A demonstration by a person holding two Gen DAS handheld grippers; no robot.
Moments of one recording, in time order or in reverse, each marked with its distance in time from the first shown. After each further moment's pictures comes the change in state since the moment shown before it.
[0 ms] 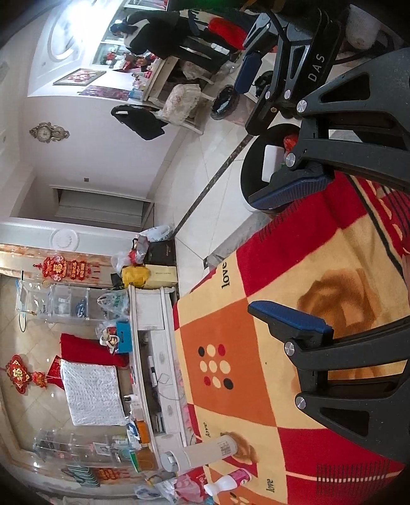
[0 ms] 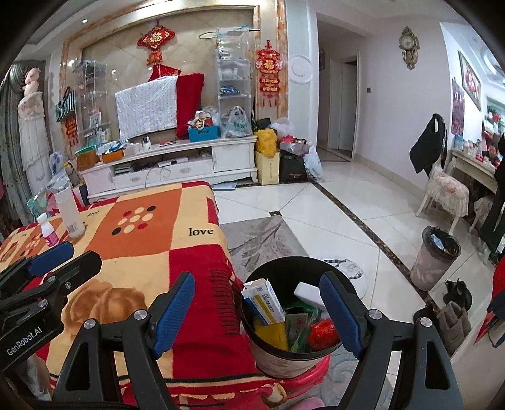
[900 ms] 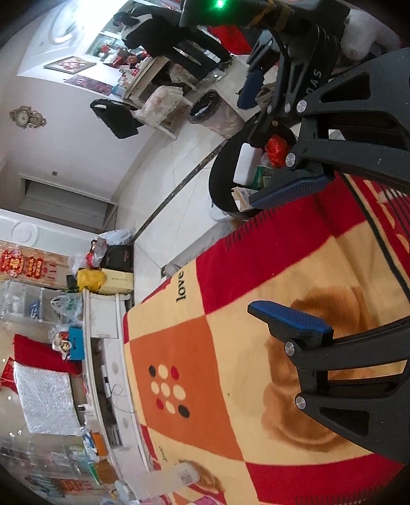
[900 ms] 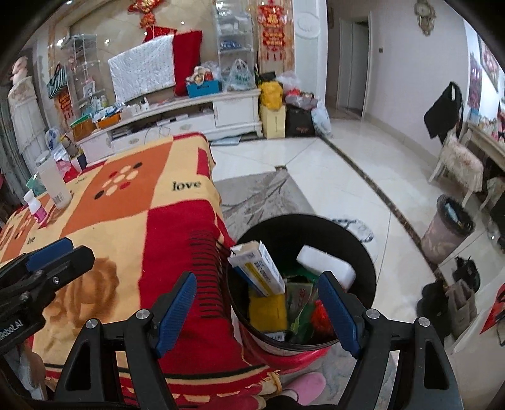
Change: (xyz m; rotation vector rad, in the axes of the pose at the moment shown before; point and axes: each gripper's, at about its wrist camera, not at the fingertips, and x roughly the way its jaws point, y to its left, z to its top) left arm 0.056 0.001 -0.005 -0.074 0.198 -0.048; right arm 0.059 -0.023 -0.008 0.005 0.202 0.038
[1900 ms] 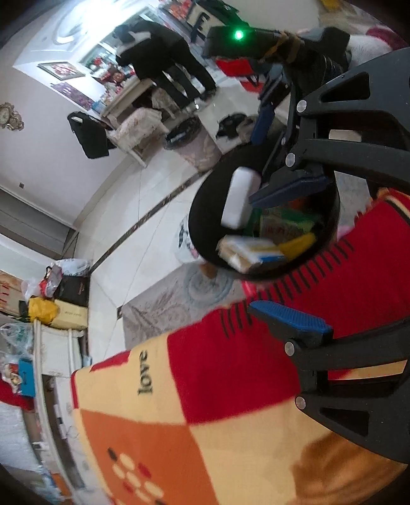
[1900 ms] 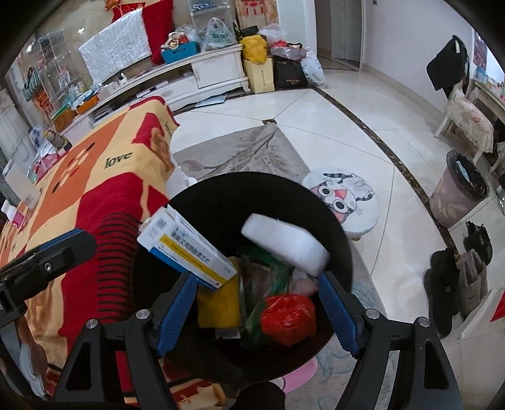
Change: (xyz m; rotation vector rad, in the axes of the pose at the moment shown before) left arm 0.112 -0.045 0.022 -0.036 0.214 -0.164; right arm 0.088 -0.093 -0.003 0.080 0.230 0.047
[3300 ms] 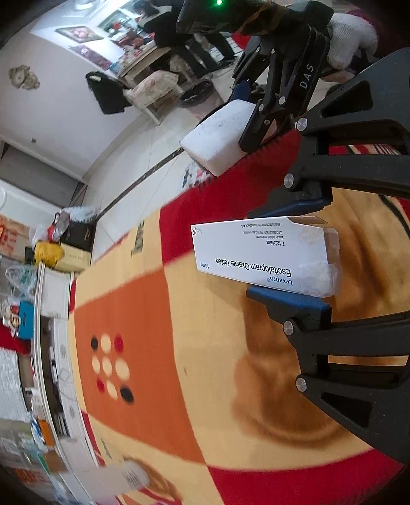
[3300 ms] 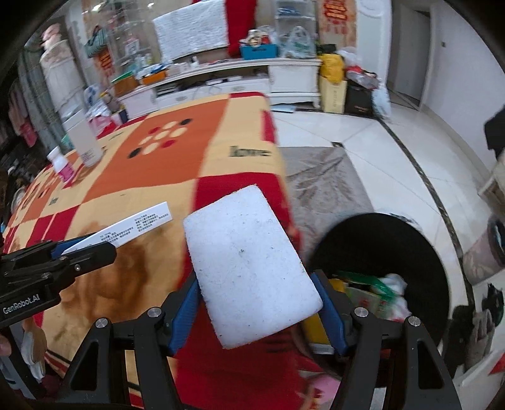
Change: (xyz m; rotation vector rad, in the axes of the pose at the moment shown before) left arm -0.070 0.094 -0.034 -0.105 -0.008 0.139; right arm -0.011 0.134 0.004 -0.232 -0.038 0.120
